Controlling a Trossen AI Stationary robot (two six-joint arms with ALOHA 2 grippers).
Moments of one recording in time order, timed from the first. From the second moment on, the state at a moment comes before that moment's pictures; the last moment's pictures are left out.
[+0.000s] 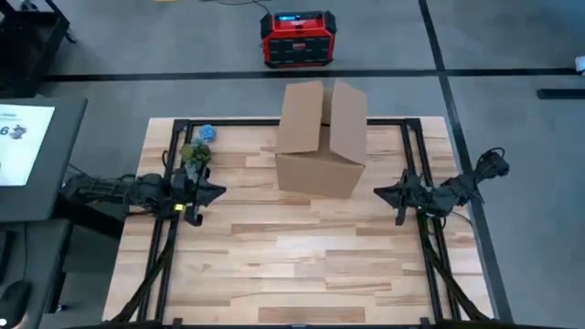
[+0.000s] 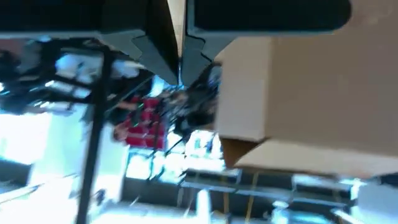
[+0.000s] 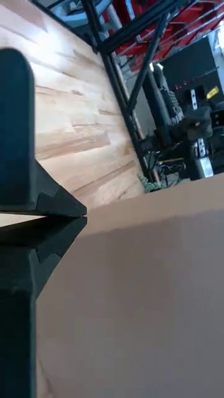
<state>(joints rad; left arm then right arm) -0.05 0.15 0.01 0.34 -0.14 -0.11 0.55 0.01 0.10 -0.27 0.84 0.36</state>
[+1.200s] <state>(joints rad) 0.01 0.21 0.03 0.02 -0.20 -0.20 0.34 0.02 0.07 -0.16 0.44 0.41</state>
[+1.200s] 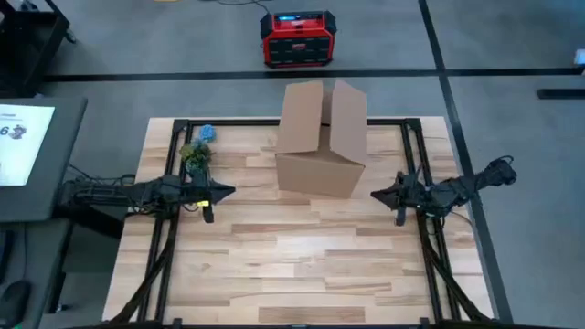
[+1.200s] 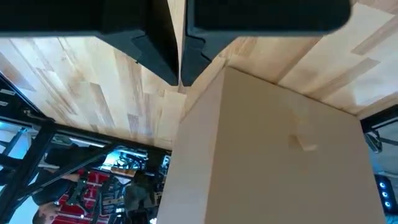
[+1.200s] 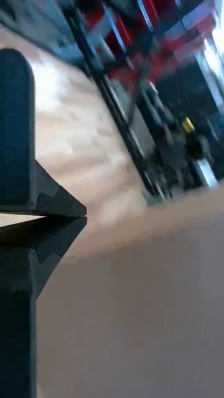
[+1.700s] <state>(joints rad) 0.01 0.21 0.03 0.02 -0.20 -0.20 0.09 0.04 0.01 0.06 0.20 0.18</state>
